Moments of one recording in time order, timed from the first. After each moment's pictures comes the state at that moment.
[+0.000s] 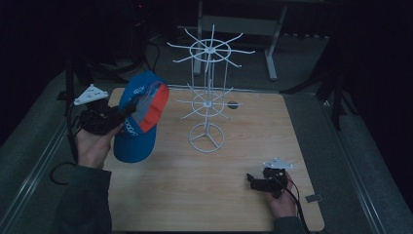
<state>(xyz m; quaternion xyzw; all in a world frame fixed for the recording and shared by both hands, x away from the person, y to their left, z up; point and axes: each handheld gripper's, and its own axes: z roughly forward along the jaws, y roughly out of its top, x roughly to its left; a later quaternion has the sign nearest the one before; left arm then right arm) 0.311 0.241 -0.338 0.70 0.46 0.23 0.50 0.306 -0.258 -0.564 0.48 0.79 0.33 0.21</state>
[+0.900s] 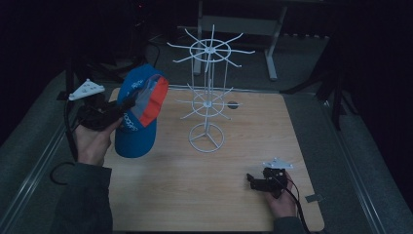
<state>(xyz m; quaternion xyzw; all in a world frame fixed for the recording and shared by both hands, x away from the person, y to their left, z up) 0.313 0.242 -0.327 0.68 0.46 0.24 0.52 0.306 -0.258 -0.564 0.48 0.79 0.33 0.21</state>
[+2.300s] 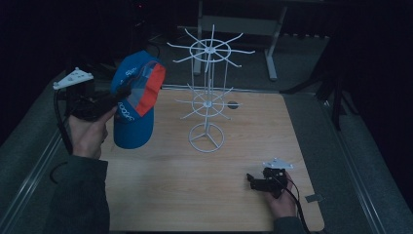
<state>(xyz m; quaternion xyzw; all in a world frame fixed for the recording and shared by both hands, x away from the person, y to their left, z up) 0.318 0.253 -0.303 0.66 0.45 0.23 0.56 0.306 -0.258 -0.564 0.48 0.79 0.33 0.21</state>
